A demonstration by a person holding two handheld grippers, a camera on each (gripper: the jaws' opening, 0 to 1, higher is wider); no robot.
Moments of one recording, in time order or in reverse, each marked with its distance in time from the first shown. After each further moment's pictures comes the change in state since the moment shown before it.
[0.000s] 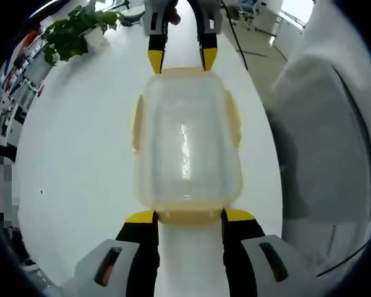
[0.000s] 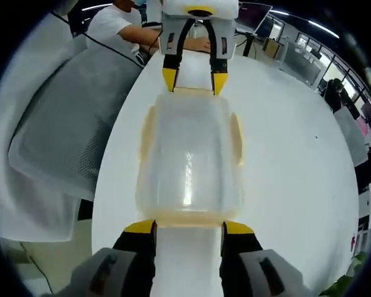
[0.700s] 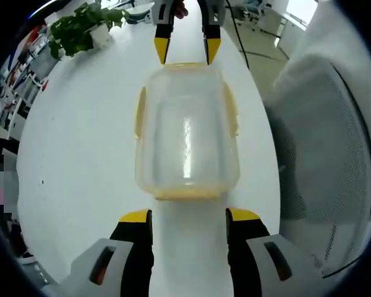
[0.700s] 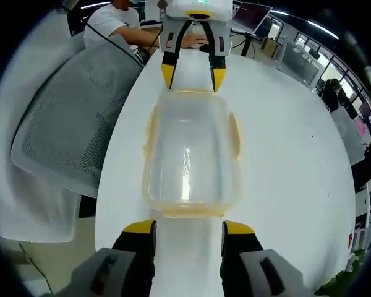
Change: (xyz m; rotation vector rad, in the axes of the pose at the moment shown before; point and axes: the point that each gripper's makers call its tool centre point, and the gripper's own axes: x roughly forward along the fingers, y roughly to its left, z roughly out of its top) left arm -0.008 -0.002 -0.013 -0.028 0.005 0.025; right arm -0.012 0.004 -0.004 0.011 0.005 -0.025
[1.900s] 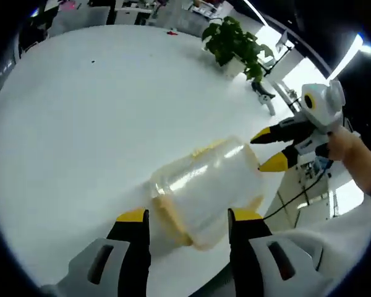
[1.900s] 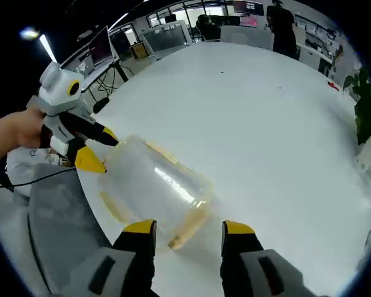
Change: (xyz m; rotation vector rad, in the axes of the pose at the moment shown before) left arm 0.002 0.008 0.025 -1.120 -0.409 -0.006; right arm -0.002 -0.016 0.018 0.979 -0.212 -0.108
